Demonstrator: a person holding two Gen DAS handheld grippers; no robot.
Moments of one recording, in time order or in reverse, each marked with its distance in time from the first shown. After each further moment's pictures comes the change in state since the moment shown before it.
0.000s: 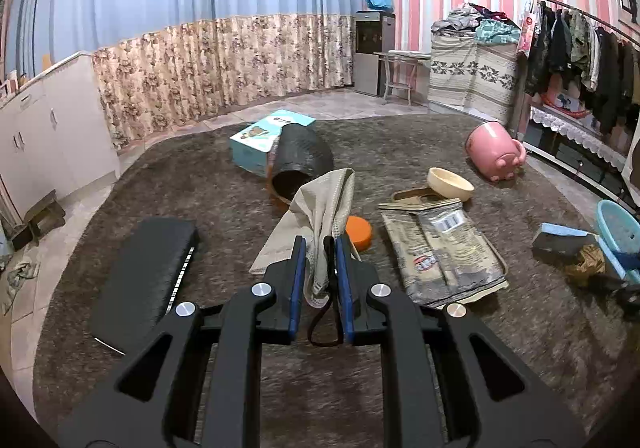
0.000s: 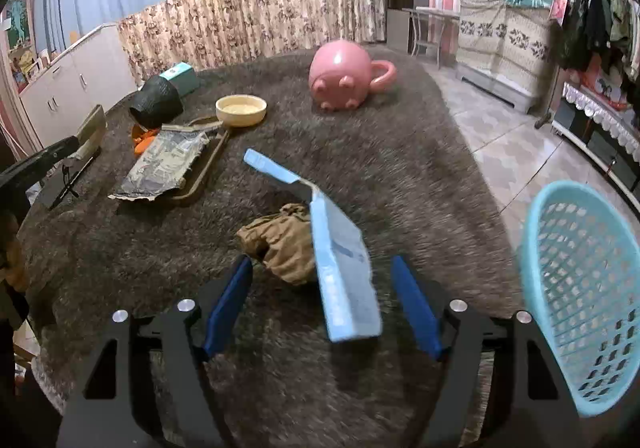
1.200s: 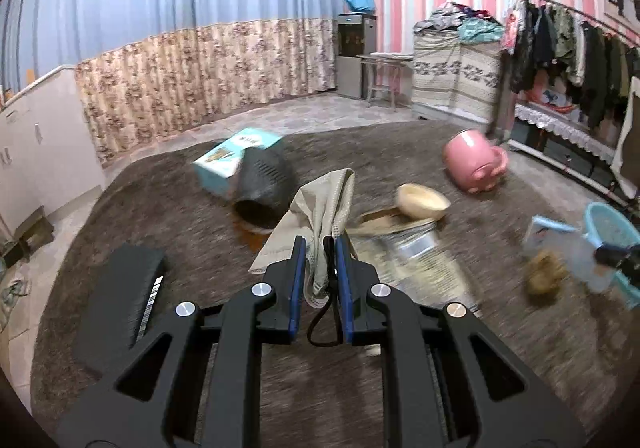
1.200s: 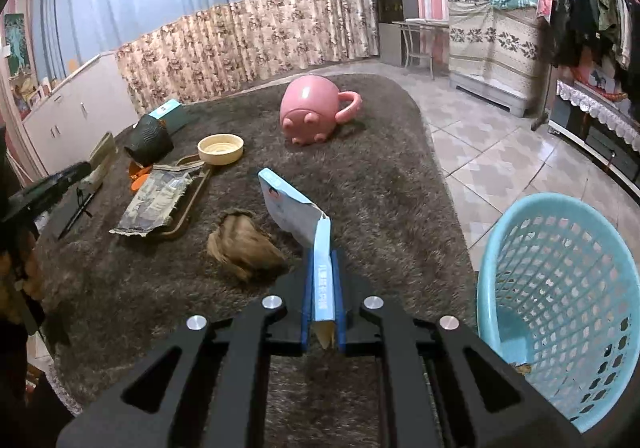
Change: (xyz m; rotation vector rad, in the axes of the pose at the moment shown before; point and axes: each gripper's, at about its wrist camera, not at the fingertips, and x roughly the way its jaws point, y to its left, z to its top) left arm 0.011 -0.039 0.026 0.040 -0.017 -0.070; right arm -0.011 -0.036 0.013 0.048 -0.061 -0.002
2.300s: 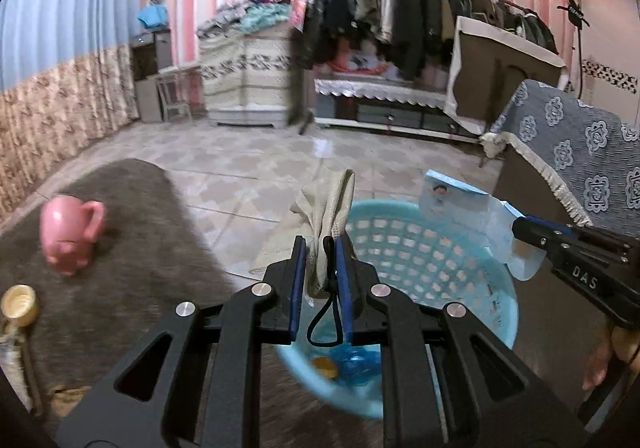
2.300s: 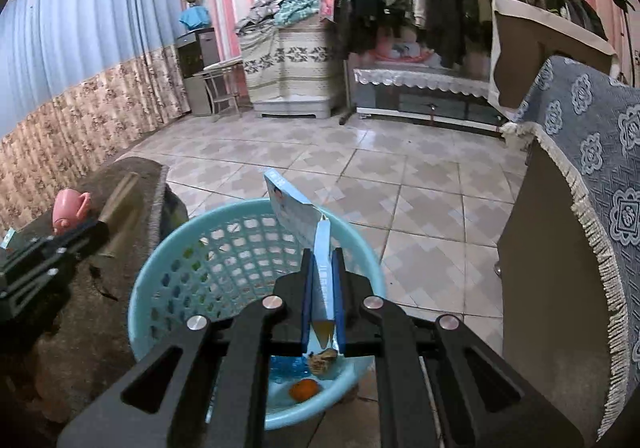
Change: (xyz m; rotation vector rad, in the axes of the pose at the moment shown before) left arm 0.014 -0.378 0.001 0.311 0.007 -0.596; right arm -0.118 -0.221 -0.052 0.434 -0.150 -0.535
